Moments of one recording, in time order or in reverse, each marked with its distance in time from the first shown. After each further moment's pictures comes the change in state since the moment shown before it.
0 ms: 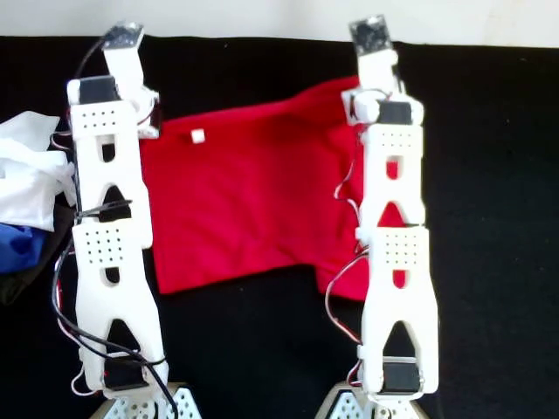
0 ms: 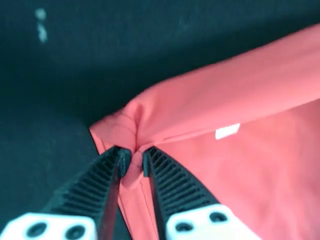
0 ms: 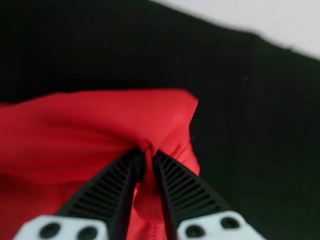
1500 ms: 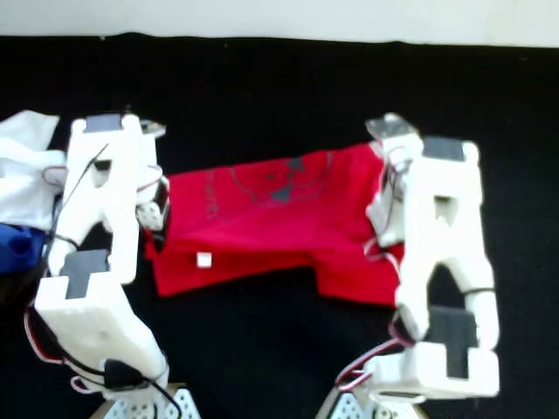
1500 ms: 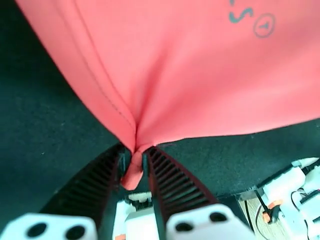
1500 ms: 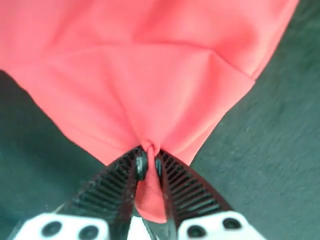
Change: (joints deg) left arm 2.0 -43.0 78.8 4.3 -4.7; right arm 5.3 -78.7 104.8 23.3 7.0
